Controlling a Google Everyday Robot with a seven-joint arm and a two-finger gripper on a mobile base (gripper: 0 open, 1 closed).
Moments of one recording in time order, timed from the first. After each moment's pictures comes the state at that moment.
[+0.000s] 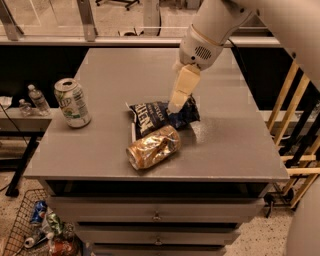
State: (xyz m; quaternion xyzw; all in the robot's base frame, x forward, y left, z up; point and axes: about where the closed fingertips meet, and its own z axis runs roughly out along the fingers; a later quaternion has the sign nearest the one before) arm 0.581 -0.046 0.910 -0.65 0.73 0.15 0.16
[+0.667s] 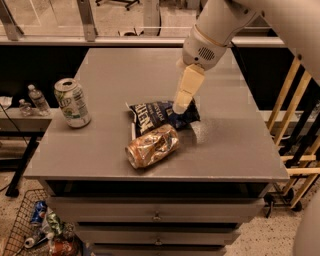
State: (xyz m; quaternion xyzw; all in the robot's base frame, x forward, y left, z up) arm 0.583 -0.051 0.910 -0.65 0.73 0.14 0.17
